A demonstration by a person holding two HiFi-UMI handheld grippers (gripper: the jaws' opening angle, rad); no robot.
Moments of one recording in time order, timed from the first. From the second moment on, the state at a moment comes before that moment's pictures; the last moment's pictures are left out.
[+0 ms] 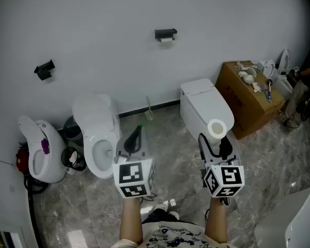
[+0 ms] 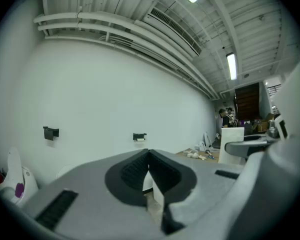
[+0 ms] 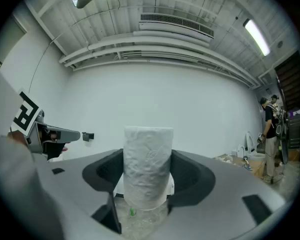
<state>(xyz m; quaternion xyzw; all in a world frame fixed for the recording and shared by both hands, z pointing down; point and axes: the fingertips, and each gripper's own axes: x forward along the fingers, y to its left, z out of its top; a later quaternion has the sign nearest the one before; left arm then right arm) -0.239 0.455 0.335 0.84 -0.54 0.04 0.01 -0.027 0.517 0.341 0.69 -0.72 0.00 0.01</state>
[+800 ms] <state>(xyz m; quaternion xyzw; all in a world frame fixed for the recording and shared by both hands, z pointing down) -0.259 0.434 0.330 0.83 -0.55 0.03 0.00 -0.045 0.495 0.338 0.69 -0.72 -0.01 0.01</state>
